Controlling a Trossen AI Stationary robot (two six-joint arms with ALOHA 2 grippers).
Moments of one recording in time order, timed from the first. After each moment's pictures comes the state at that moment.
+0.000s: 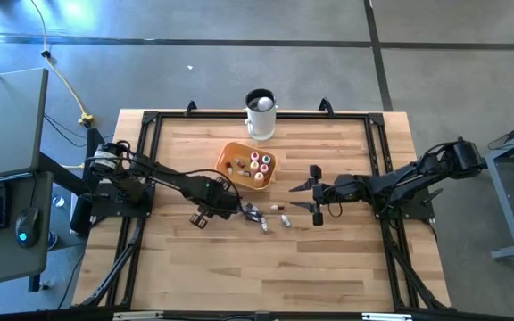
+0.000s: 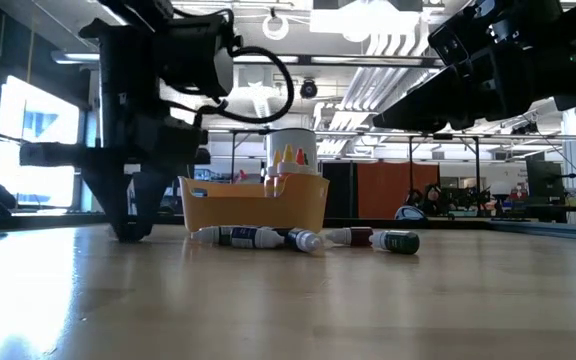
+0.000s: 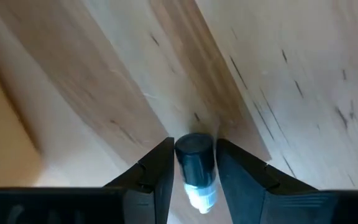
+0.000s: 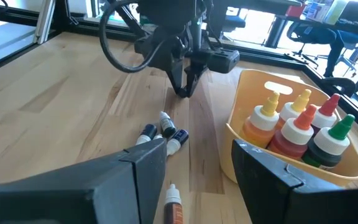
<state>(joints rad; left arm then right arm) -0.14 1.70 0.99 -0.78 -0.17 0.40 0.11 1.30 0.31 0.75 0.12 -0.11</state>
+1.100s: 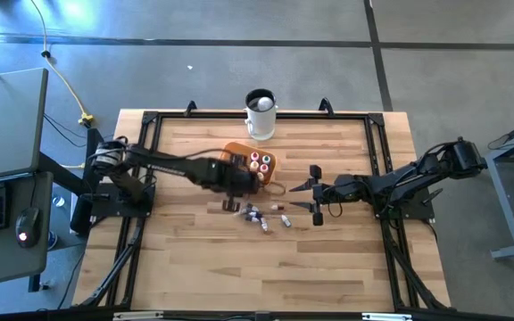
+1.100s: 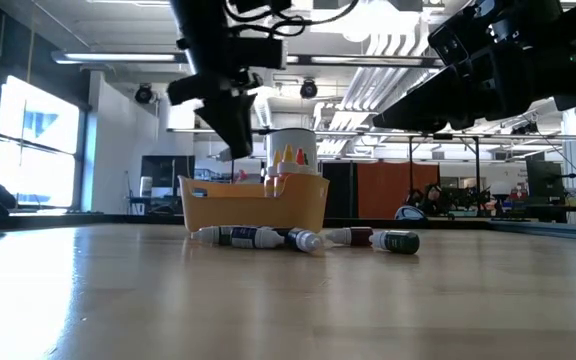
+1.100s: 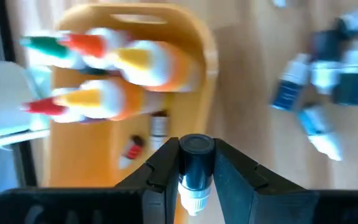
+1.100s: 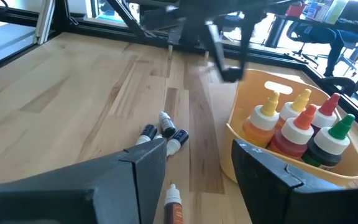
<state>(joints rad) -0.05 1.71 1.32 -0.79 -0.38 0.21 0.11 1.30 0.31 0.75 0.12 -0.11</state>
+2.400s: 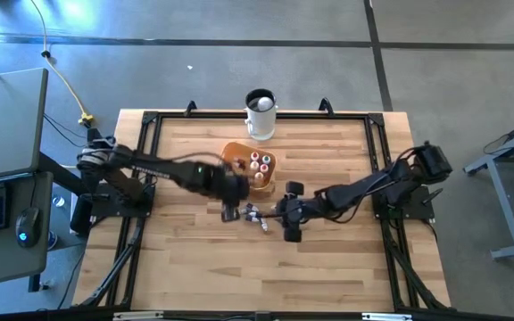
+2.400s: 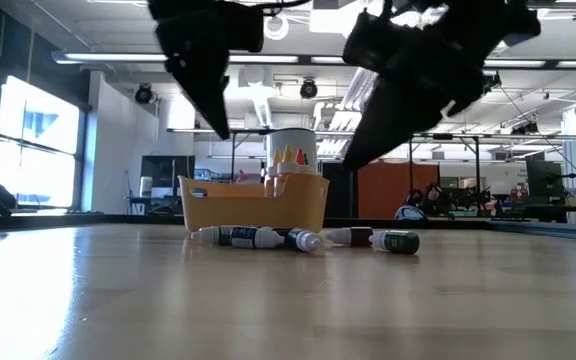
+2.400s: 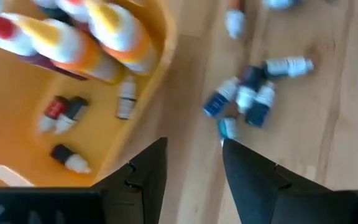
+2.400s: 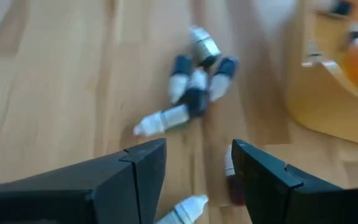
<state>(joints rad) -0.11 1.59 1.26 -0.80 -0.24 -0.24 0.24 1.64 0.89 -0.07 0.23 0.20</state>
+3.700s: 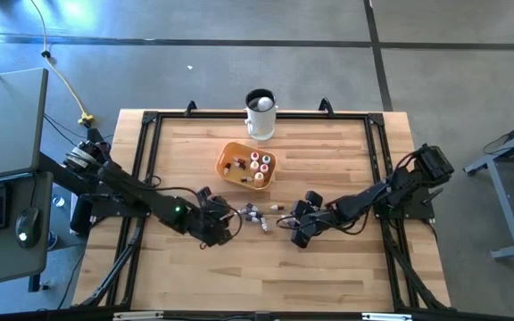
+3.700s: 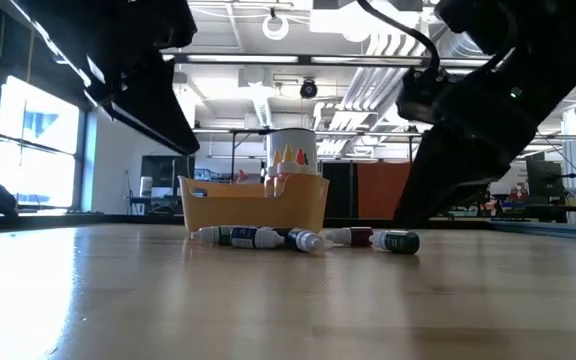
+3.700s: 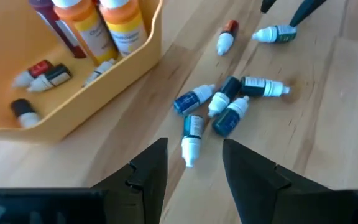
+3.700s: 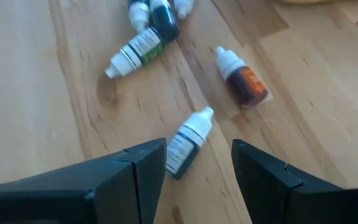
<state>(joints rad) -0.46 1.50 0.87 -0.37 -0.67 -0.74 0.36 1.64 0.67 0.08 0.38 0.67</state>
